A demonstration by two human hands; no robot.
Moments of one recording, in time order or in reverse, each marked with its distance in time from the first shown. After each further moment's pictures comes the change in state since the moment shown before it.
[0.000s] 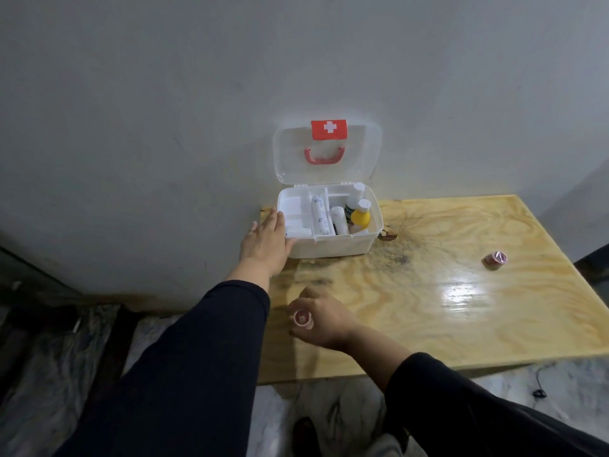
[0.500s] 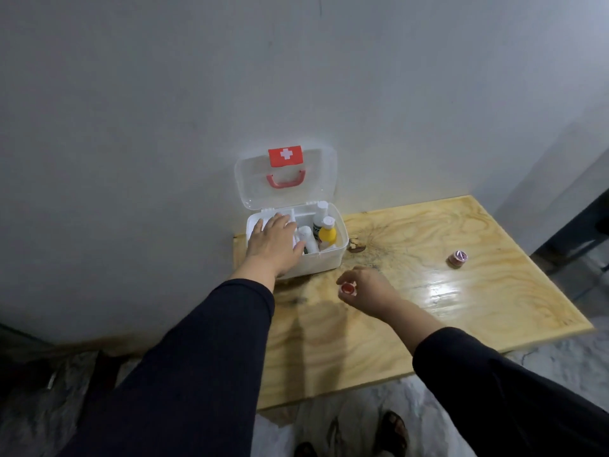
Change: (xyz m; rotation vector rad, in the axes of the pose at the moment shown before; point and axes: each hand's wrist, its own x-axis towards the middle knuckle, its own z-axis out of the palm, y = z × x) left_hand 0.018 0.061 -0.036 0.013 0.040 0.211; right_hand -0.024 0.078 -0.085 -0.013 0.198 0.349
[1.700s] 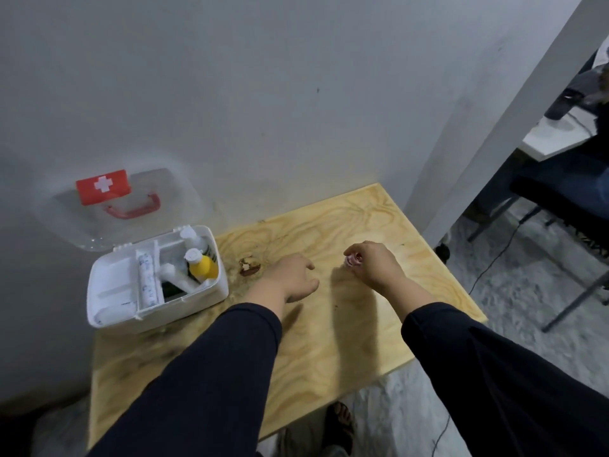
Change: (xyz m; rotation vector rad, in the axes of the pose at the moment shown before) left_hand 0.103 0.227 0.075 -0.137 -0.431 0.189; right_hand 0.021 0.227 -0.102 0.062 0.170 0.306
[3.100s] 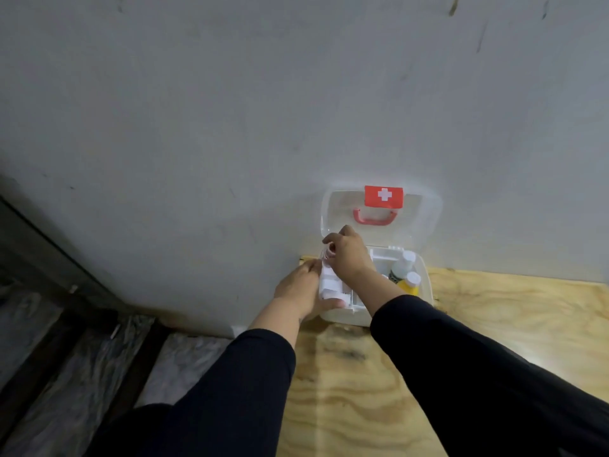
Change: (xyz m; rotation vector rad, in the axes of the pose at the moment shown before) left_hand -0.171 -0.267 -0.035 -0.273 0.353 -0.392; right_hand 0.013 -0.387 0.146 -0.039 -0.072 -0.533
